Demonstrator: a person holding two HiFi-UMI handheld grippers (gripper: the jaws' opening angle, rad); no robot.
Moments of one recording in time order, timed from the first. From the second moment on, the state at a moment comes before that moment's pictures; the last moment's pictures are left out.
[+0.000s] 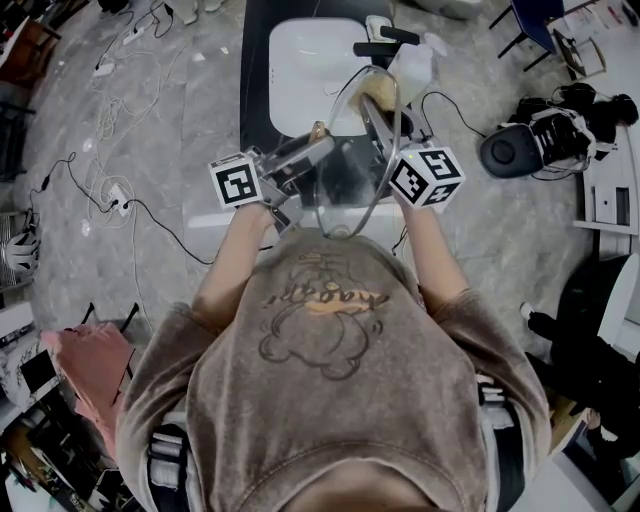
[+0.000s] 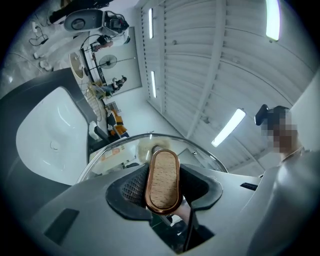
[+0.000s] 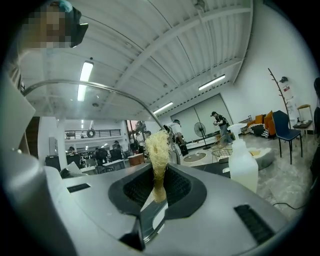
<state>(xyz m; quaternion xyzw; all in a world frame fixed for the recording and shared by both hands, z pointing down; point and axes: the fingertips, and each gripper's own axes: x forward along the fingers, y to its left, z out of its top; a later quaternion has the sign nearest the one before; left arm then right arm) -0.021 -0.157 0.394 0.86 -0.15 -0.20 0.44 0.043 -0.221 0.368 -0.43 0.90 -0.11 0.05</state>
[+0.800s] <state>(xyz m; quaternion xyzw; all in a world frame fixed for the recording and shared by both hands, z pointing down) -0.028 -0.163 0.379 0.83 -0.13 -0.26 0.48 0.009 -0.235 0.450 -0.39 0.91 -0.14 -0.04</state>
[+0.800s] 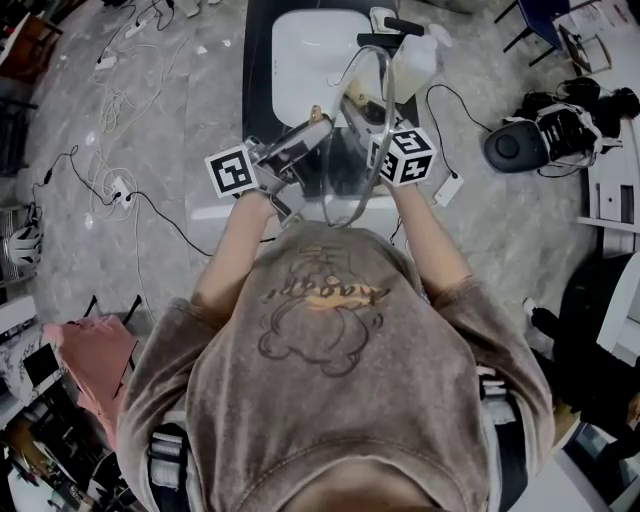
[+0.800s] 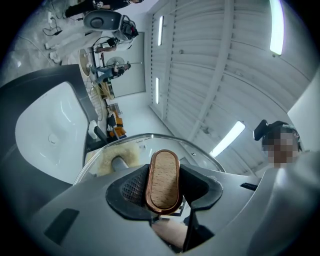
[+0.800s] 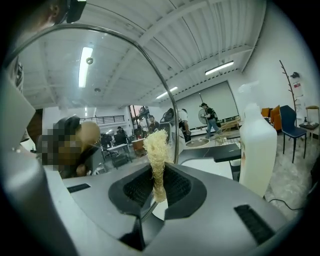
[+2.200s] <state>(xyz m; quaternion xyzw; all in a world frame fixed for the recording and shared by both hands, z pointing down) -0.059 -0.187 0.400 0.79 -0.18 -0.32 0.50 -0.032 -0.101 0.499 -0.20 0.95 -0.23 -0.12</state>
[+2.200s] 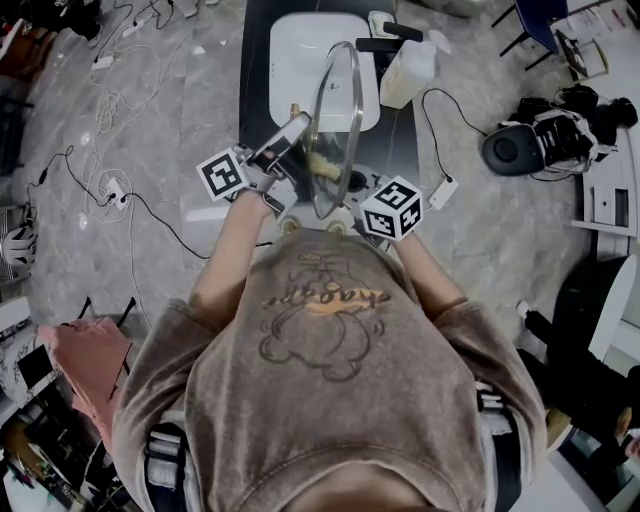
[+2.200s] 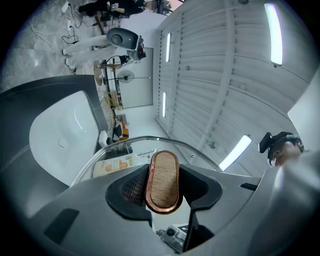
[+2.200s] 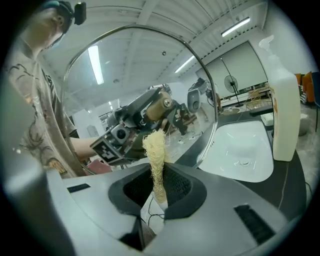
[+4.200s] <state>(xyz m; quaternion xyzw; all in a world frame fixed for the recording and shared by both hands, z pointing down) -0.035 -0.174 0.407 0.77 -0.15 -0.32 0.53 0.018 -0.175 0.331 -0.26 0.94 -0.19 0.06</state>
